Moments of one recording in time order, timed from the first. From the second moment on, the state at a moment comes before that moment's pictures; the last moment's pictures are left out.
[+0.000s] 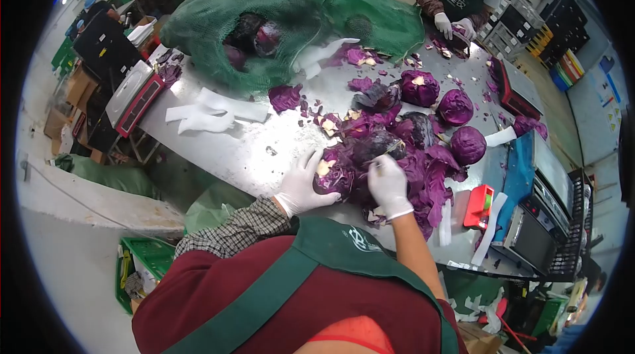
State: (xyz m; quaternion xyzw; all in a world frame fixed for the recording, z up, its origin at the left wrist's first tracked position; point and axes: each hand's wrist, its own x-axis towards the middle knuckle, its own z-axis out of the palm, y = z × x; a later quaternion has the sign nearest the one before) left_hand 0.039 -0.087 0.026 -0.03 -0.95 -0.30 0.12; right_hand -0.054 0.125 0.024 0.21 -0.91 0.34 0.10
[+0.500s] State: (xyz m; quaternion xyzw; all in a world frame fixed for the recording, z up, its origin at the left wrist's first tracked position) left_hand 0.039 -0.067 0.032 -0.06 -0.96 -0.23 0.14; right_hand -0.041 0.123 0.058 0.16 -0.87 0.42 -0.18
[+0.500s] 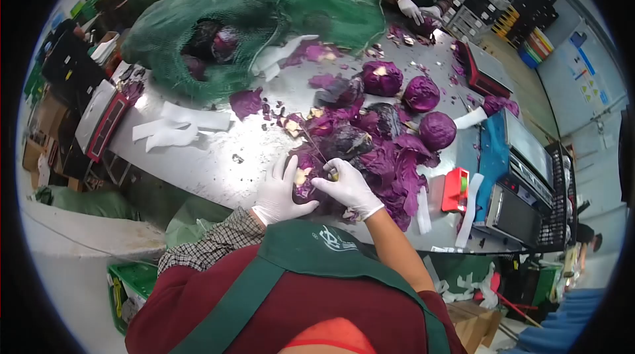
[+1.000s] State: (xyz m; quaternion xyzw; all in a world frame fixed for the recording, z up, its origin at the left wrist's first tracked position) left_hand 0.039 -0.069 0.026 -0.08 -0.95 -0.25 0.14; right_hand -0.068 0.132 0.027 0.16 -0.94 0.30 -0.02
